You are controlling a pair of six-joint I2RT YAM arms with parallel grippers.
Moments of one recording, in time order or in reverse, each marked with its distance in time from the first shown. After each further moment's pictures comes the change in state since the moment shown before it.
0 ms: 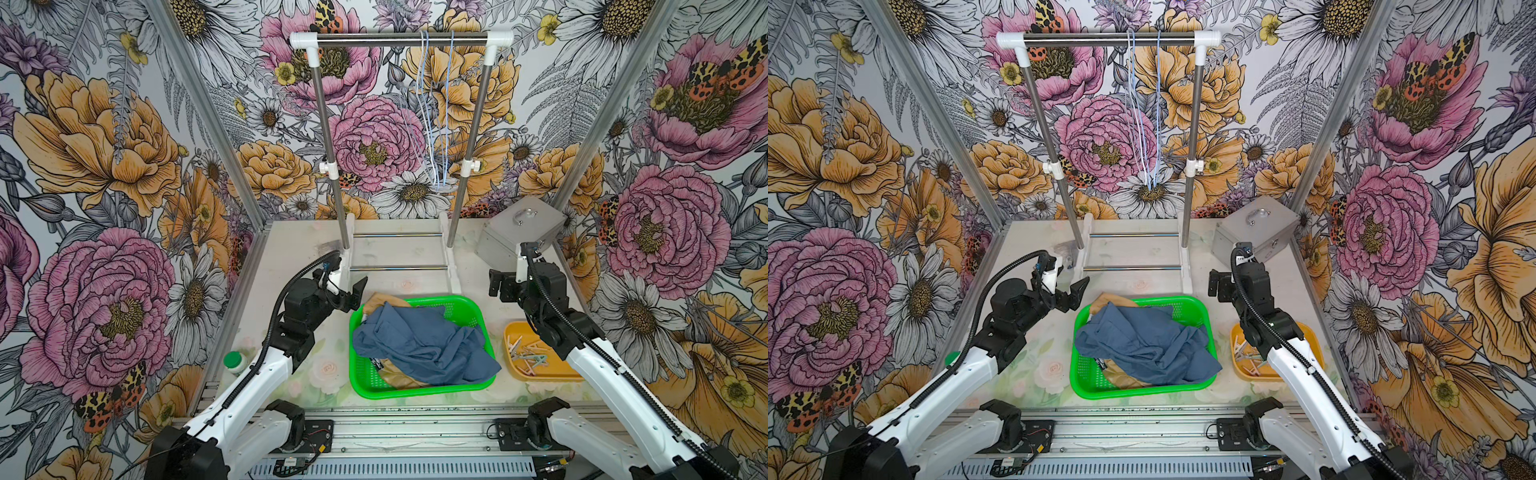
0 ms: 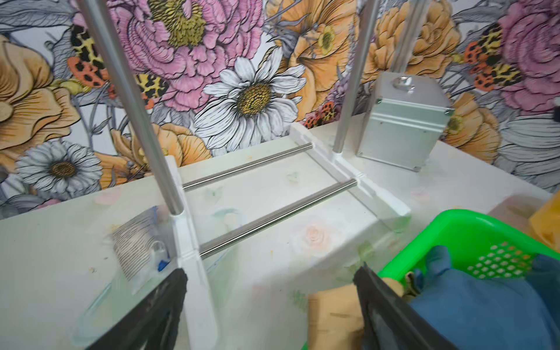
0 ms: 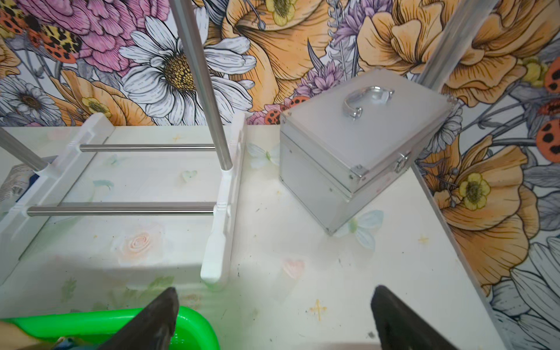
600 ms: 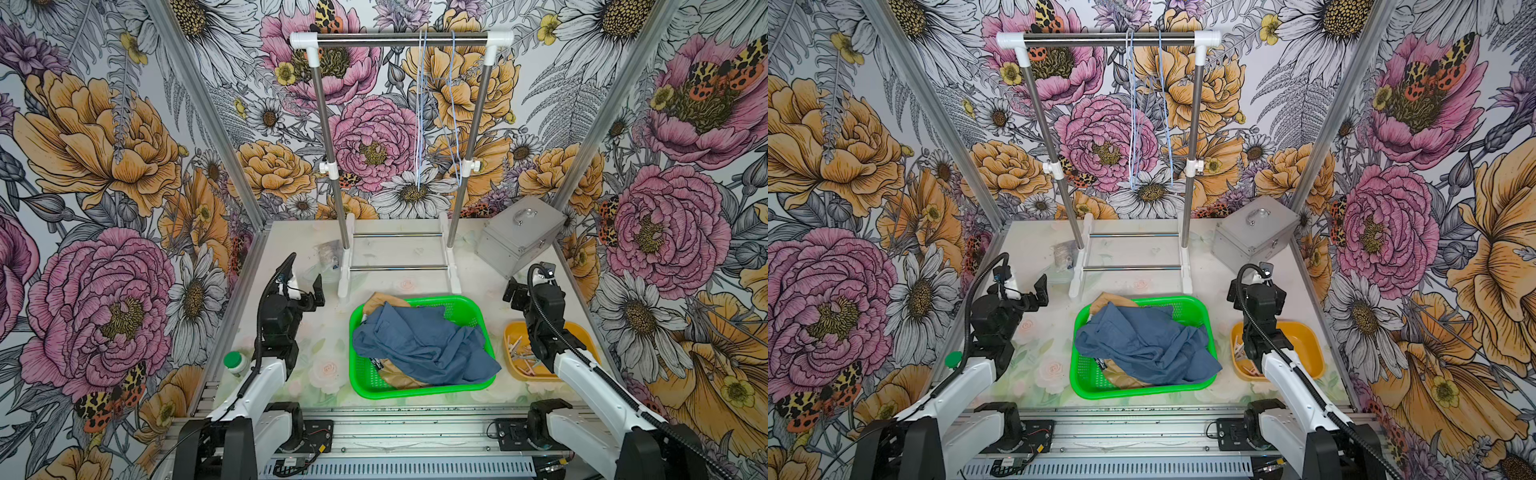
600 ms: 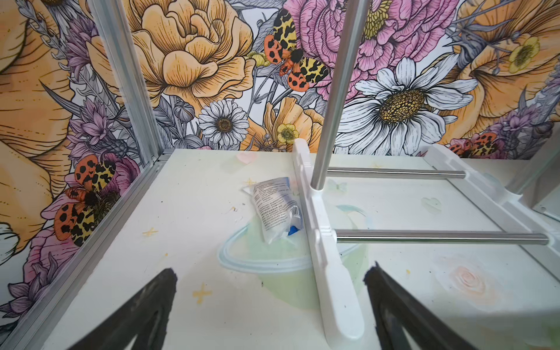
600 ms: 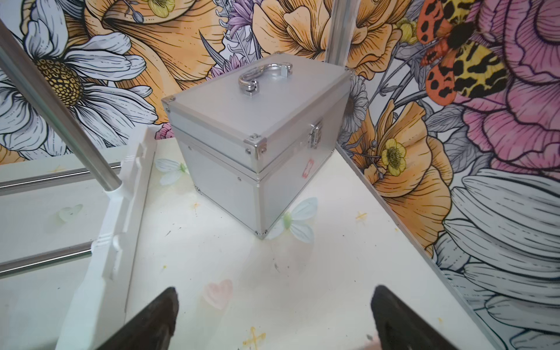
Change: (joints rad) left arm 0.313 0.084 -0.199 0.339 -0.108 -0.048; right arm -0.171 0.048 -0.370 0.531 0.125 -0.004
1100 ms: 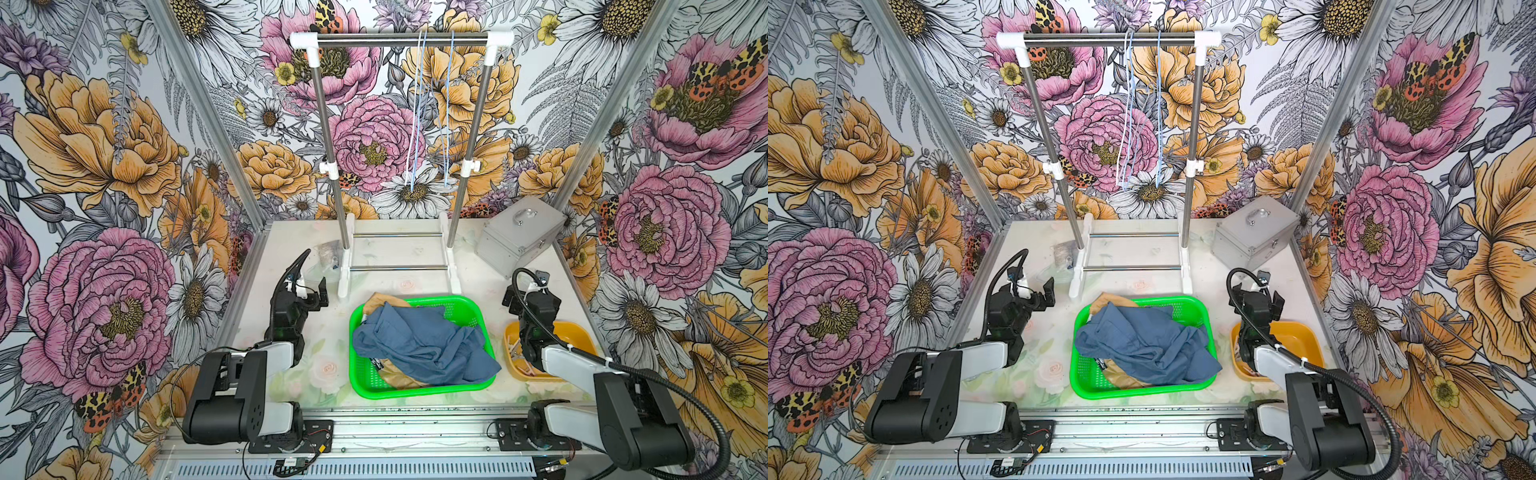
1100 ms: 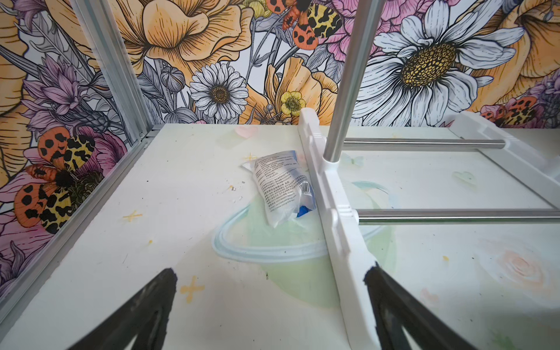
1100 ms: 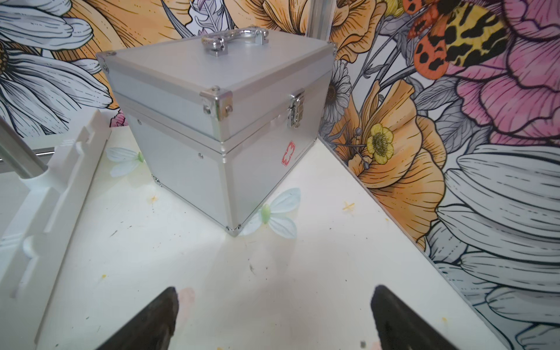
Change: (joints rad) left arm 0.000 0.337 -0.014 0.299 0.000 0.026; right arm -0.035 0.280 -0.116 0.410 0.039 -0.046
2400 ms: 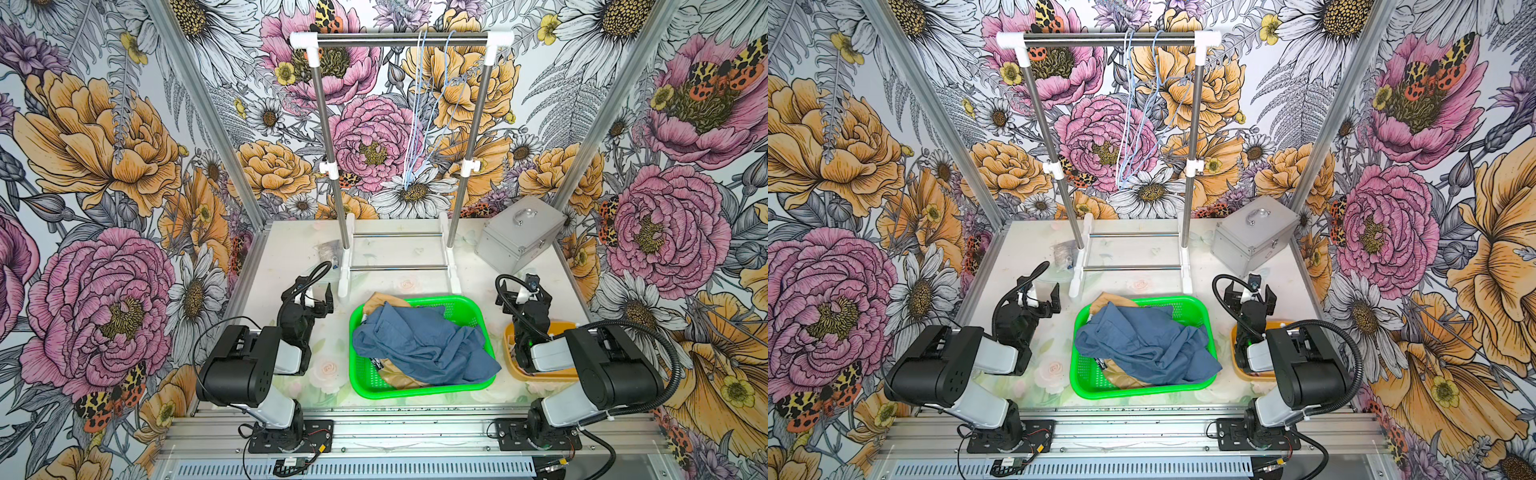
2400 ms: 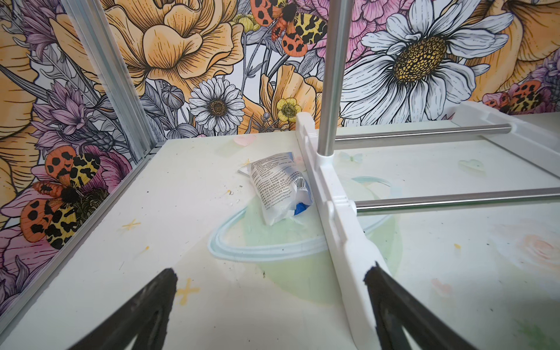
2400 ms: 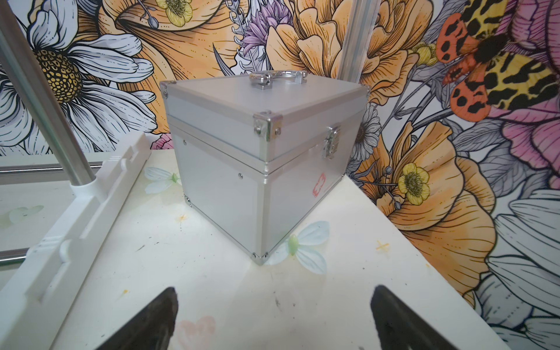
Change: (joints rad) left arm -0.076 0.178 -0.096 0.348 -0.088 0.074; right arm 0.000 0.262 -0.087 0.542 -0.086 -0.106
